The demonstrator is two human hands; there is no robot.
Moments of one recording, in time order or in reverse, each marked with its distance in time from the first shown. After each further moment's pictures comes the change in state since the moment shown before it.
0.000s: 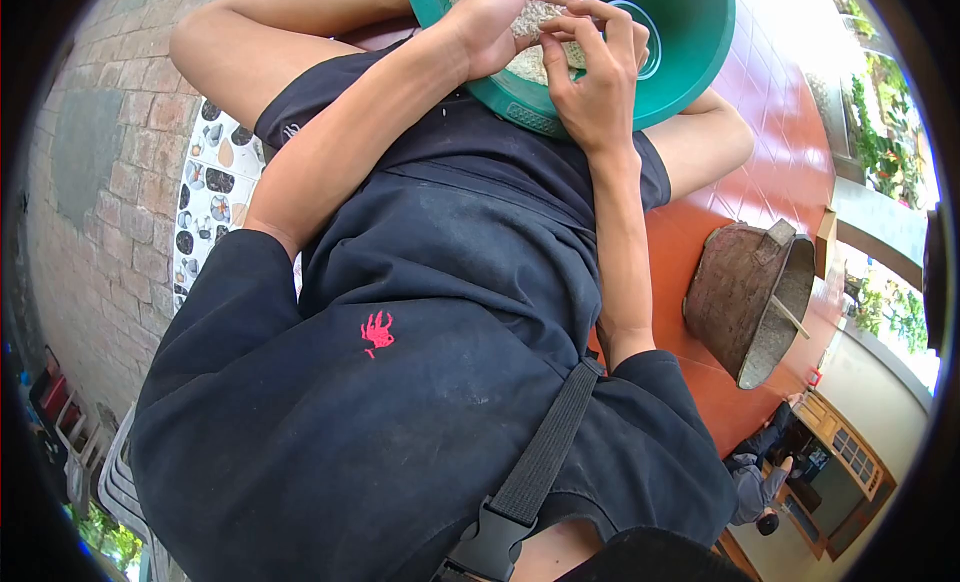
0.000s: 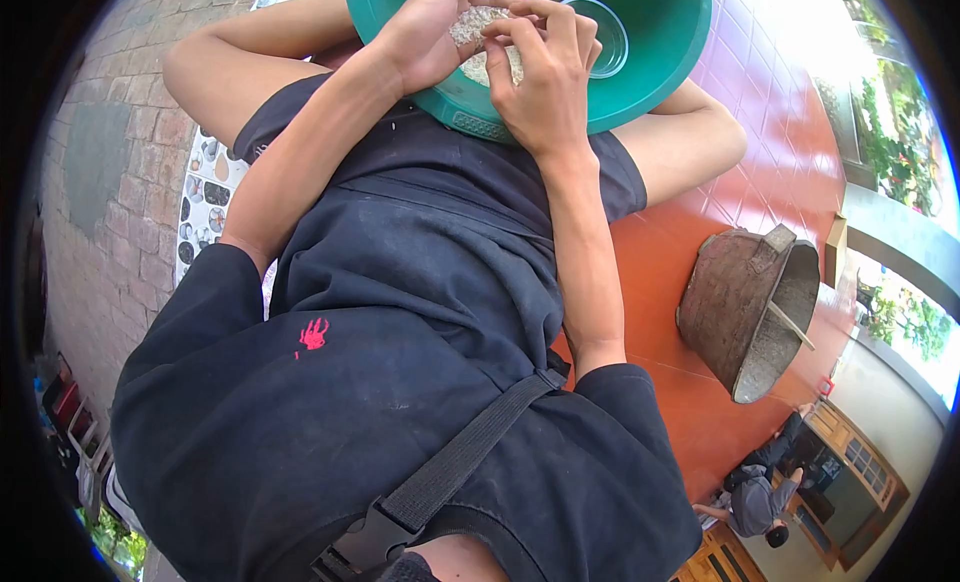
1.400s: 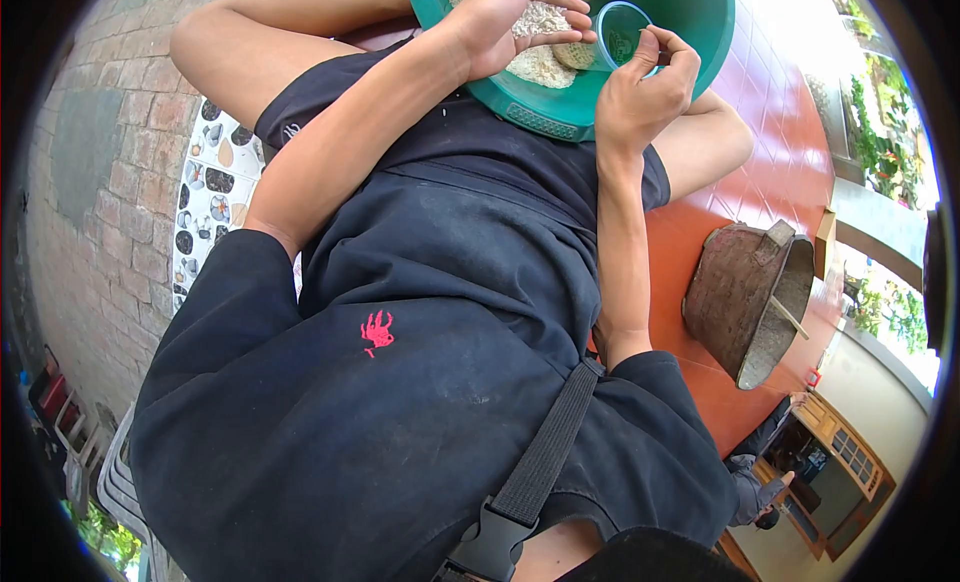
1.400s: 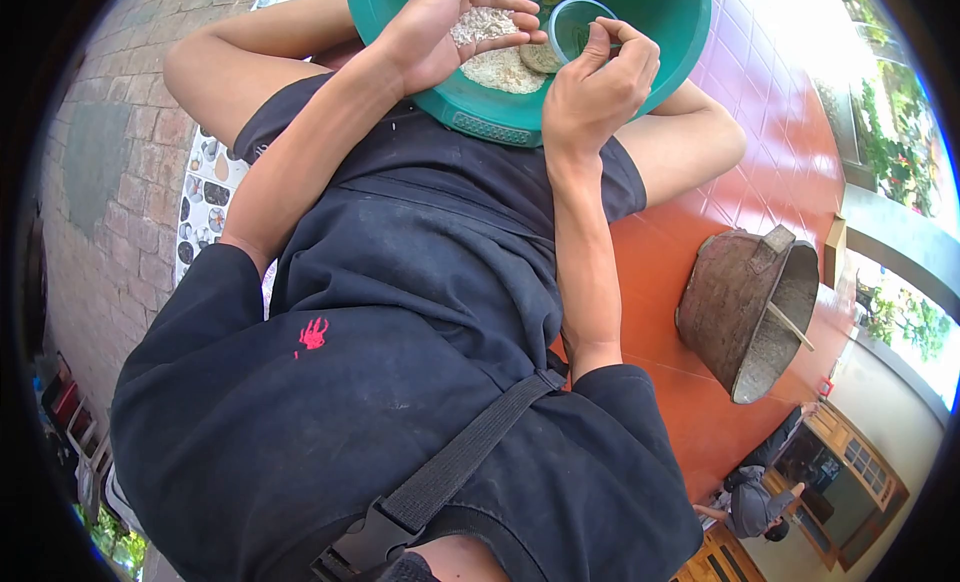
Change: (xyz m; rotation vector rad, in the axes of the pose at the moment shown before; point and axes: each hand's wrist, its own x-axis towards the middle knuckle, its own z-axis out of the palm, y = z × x) left_hand -0.005 0.005 0.009 -0.002 0.098 -0.062; right_hand 0.002 0.007 -0.008 -0.073 0.375 0.371
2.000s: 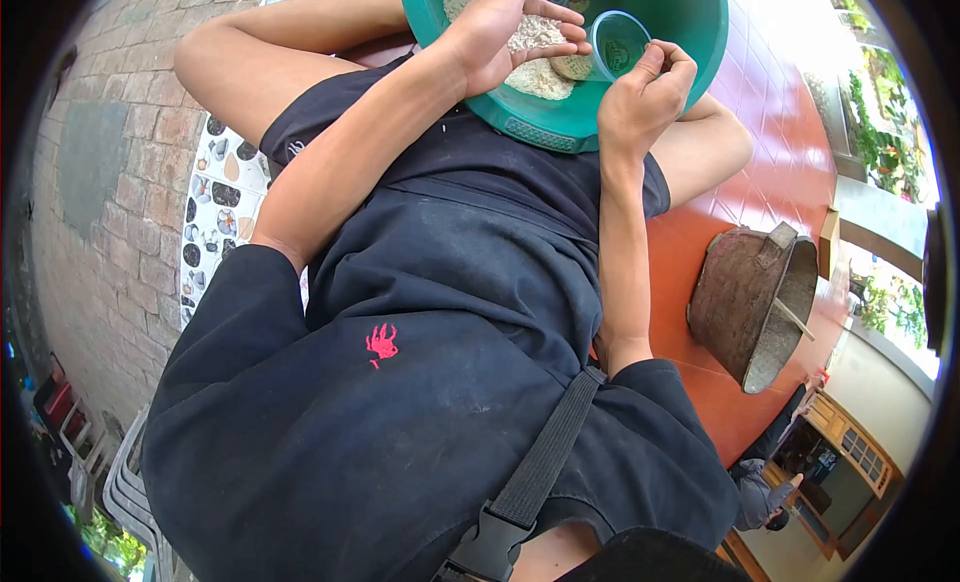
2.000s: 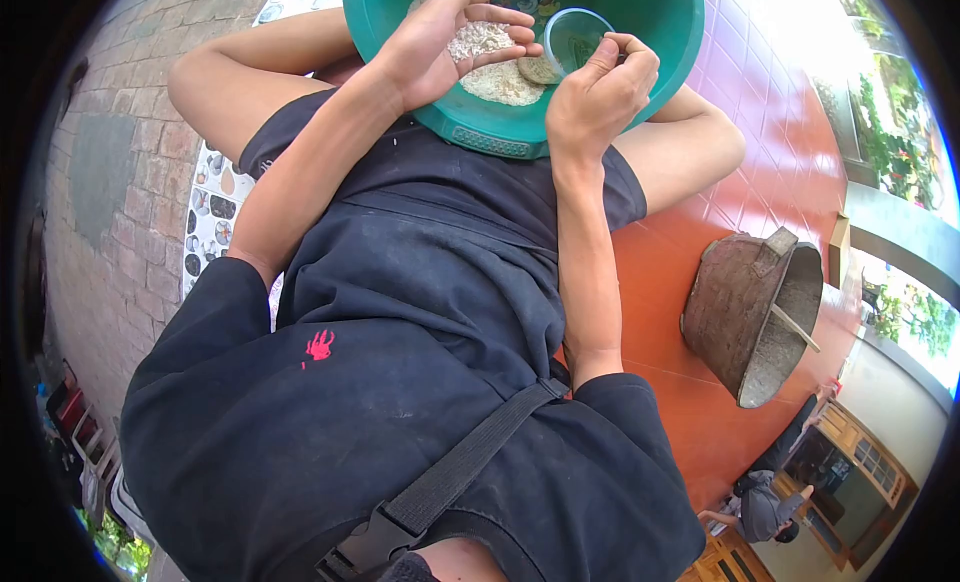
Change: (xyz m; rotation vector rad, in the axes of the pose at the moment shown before) left_hand -0.005 0.001 0.003 -0.016 -0.022 0.020; right_hand 0.001 0.013 0.004 -0.011 0.010 0.084
